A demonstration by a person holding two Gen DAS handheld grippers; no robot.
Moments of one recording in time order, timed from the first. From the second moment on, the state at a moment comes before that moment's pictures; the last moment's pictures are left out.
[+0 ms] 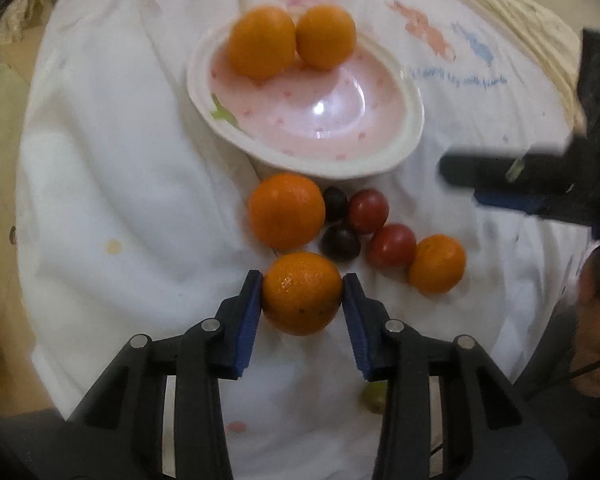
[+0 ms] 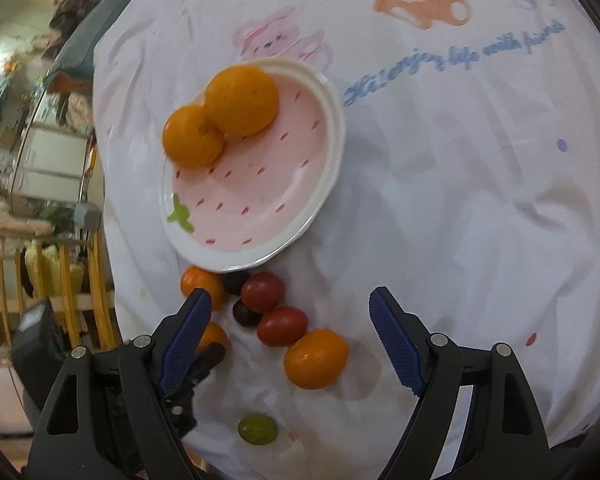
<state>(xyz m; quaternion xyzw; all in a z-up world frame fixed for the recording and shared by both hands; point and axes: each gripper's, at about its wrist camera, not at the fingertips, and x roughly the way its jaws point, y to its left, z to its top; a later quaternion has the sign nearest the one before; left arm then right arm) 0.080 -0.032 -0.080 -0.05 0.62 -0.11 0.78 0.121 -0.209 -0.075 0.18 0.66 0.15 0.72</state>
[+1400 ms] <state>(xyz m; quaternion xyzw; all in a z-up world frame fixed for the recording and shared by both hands) 0.085 0.007 -0.051 -0.05 0.56 -0.03 0.83 0.094 -0.180 -0.073 0.00 0.63 0.24 0.74</state>
